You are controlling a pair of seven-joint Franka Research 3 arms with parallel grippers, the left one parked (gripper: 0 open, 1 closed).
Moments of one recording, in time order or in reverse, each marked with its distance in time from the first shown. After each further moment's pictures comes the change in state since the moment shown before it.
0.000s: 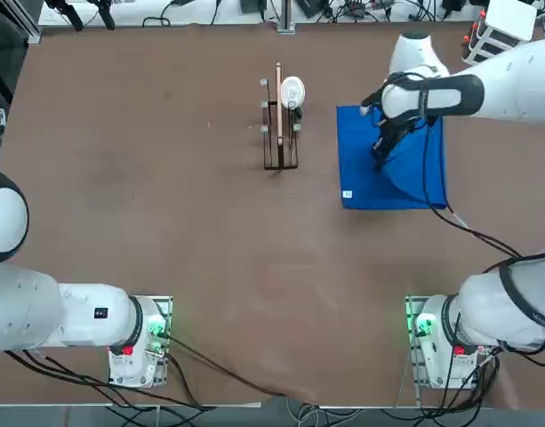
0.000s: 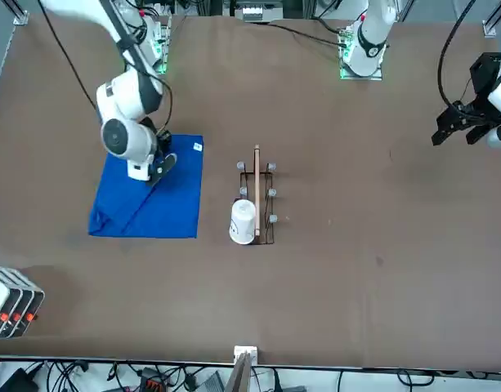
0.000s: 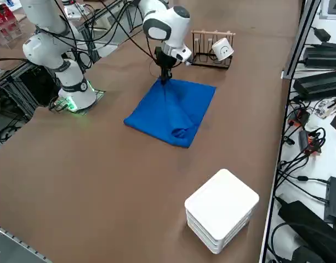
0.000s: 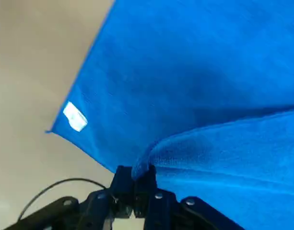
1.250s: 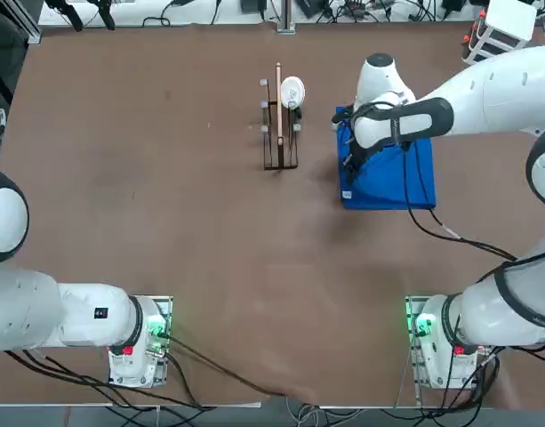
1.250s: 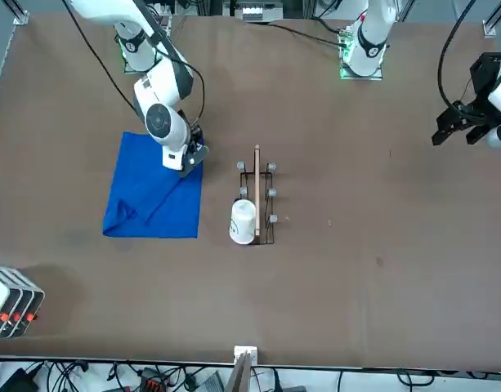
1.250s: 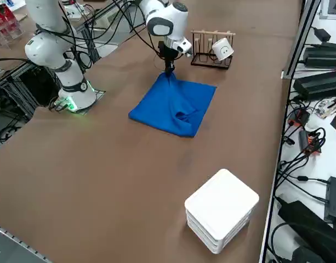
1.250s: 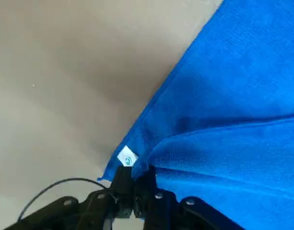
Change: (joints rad) arm 0.169 0.064 -0.001 0.000 0.000 0.142 0.198
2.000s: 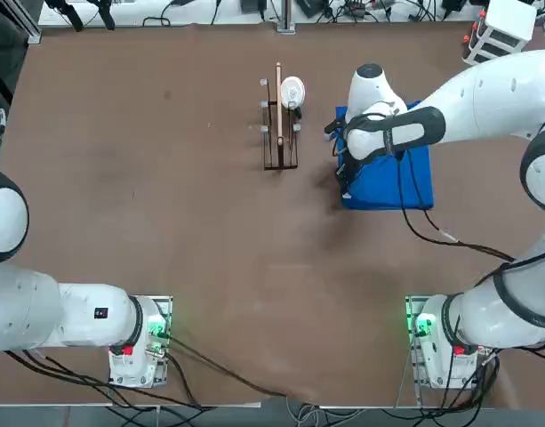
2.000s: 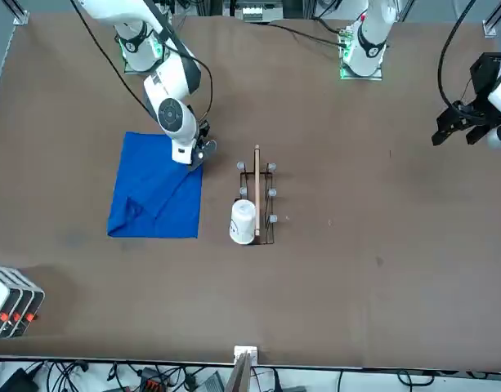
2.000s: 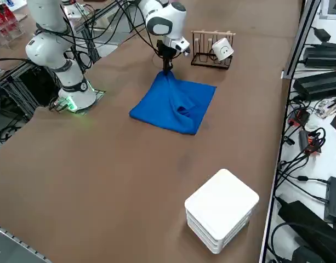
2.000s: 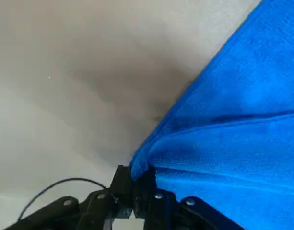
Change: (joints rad) arm 0.054 0.014 0.000 -0.009 0.000 0.005 0.039
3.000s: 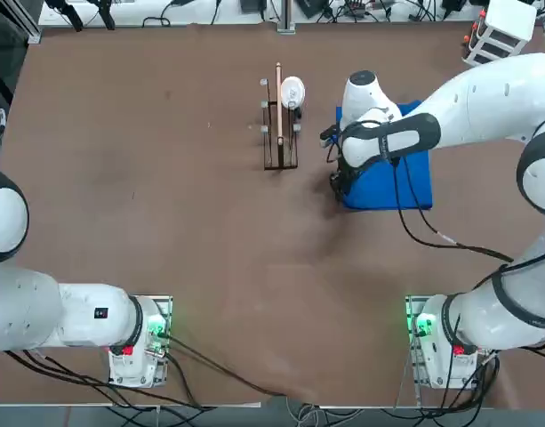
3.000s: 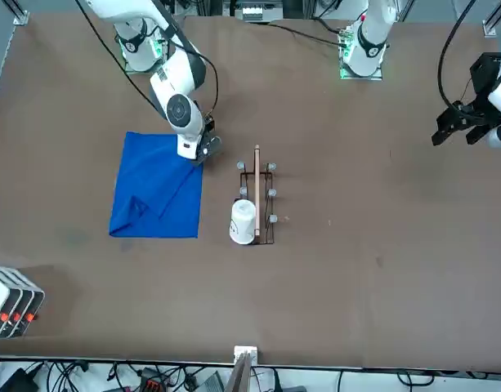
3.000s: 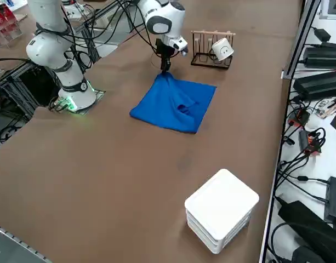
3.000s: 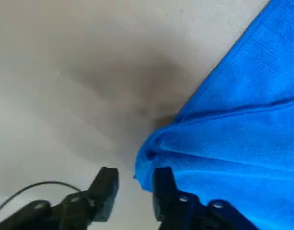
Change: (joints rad) arm 0.040 0.003 -0.002 0.001 0.000 -0.011 0.078
